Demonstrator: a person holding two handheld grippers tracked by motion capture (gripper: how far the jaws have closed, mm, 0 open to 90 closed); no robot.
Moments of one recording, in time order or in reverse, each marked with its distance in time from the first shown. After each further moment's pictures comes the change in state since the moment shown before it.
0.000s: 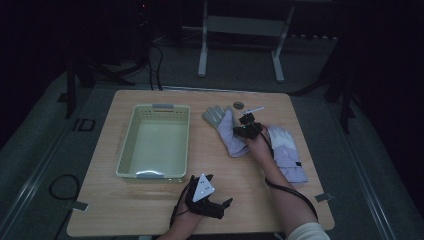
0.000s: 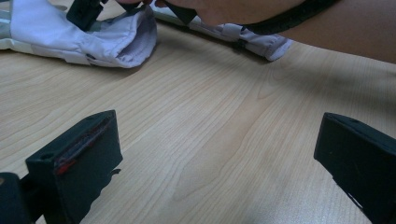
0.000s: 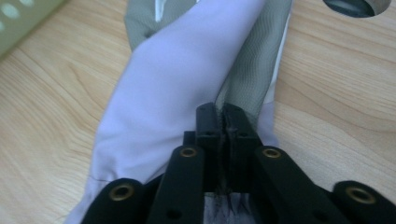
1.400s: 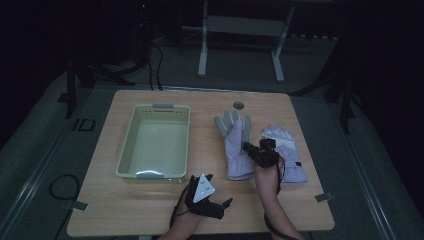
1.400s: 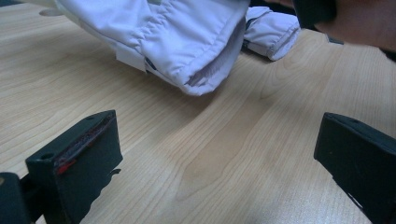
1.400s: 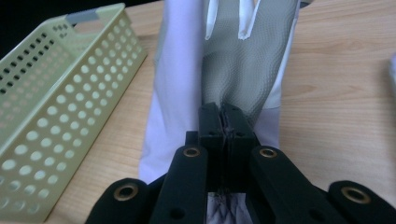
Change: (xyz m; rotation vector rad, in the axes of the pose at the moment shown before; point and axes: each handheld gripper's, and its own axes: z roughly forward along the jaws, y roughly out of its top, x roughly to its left) left arm -0.001 0.000 0.000 -0.002 0.015 0.009; right arm 0.062 -0.079 -0.108 -0.298 -0.008 0.350
